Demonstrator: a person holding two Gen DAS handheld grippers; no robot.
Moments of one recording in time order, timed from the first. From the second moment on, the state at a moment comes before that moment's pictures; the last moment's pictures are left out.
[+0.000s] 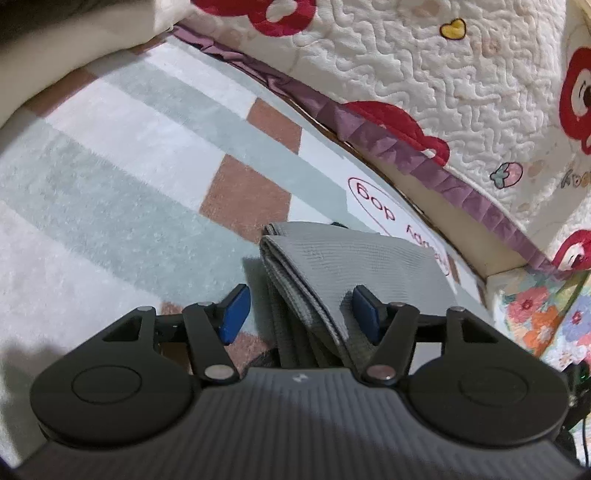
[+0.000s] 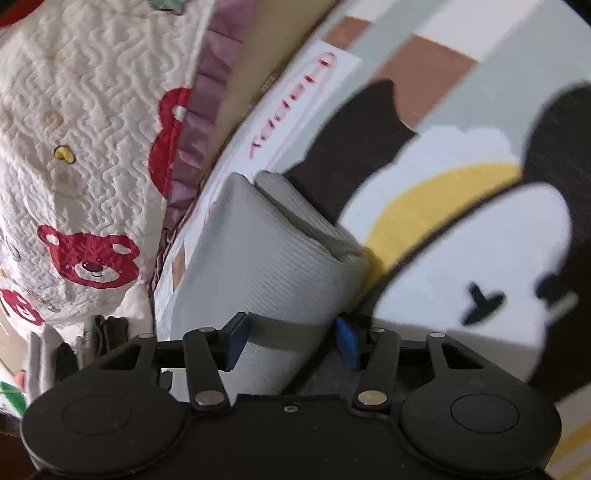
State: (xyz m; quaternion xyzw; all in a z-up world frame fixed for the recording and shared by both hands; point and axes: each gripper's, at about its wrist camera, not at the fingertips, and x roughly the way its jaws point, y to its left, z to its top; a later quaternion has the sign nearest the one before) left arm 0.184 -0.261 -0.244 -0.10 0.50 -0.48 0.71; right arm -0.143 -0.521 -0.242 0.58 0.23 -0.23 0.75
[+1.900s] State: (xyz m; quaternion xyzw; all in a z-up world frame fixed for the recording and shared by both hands) left arm 0.090 -0.181 -0.091 -0.04 0.25 -0.50 0.83; right arm -0.092 -0.482 0.000 0.22 0.14 0.04 0.96
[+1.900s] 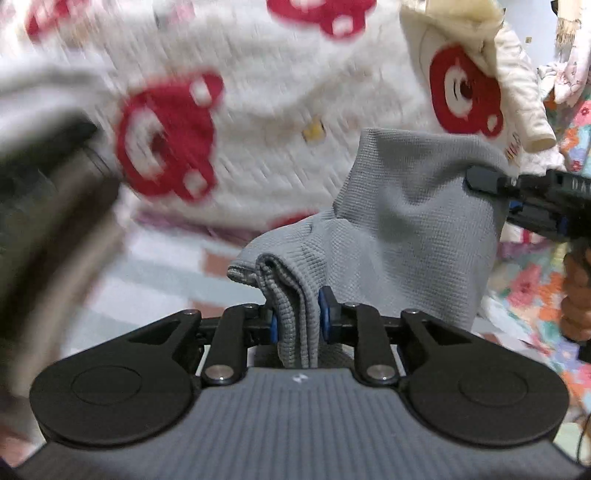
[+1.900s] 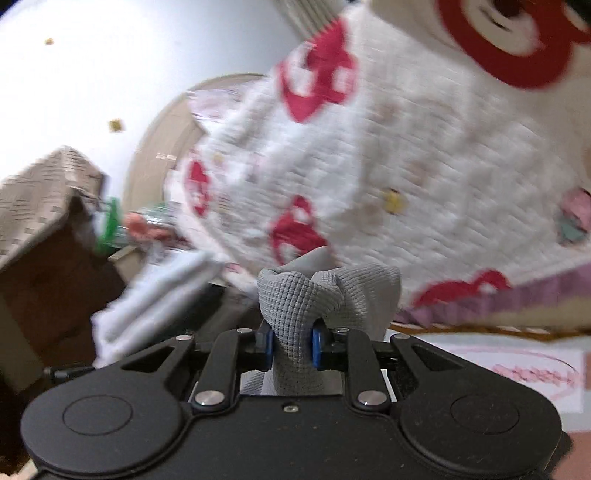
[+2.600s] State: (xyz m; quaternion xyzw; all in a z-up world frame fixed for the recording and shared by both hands) left arm 0.217 0.035 0.084 -0.03 0.12 -0.25 0.96; right arm 0.174 -0.321 0.157 0.18 0.12 0.32 0.92
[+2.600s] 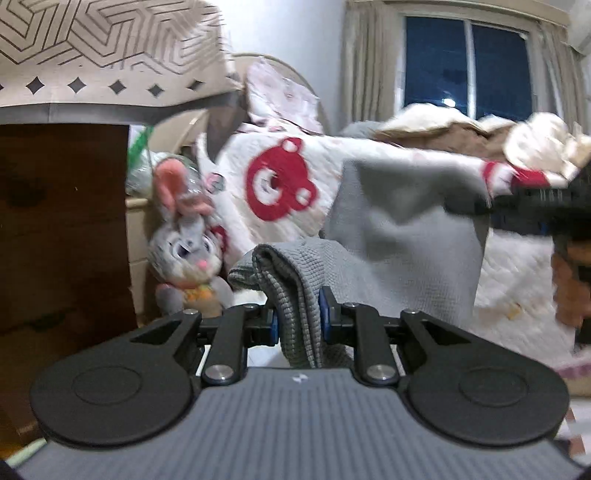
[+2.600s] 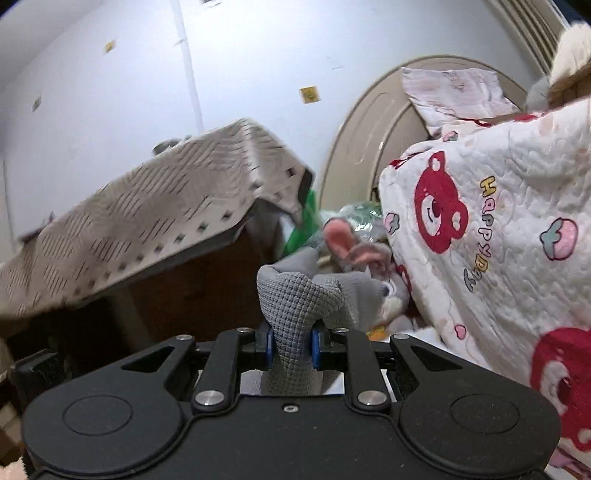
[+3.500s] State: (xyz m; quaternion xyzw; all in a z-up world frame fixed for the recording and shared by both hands) left arm 0.329 0.021 0.019 -0.14 0.21 -0.27 0.93; right arm 0.281 -0.364 0.038 0.32 0.22 0.14 0.91
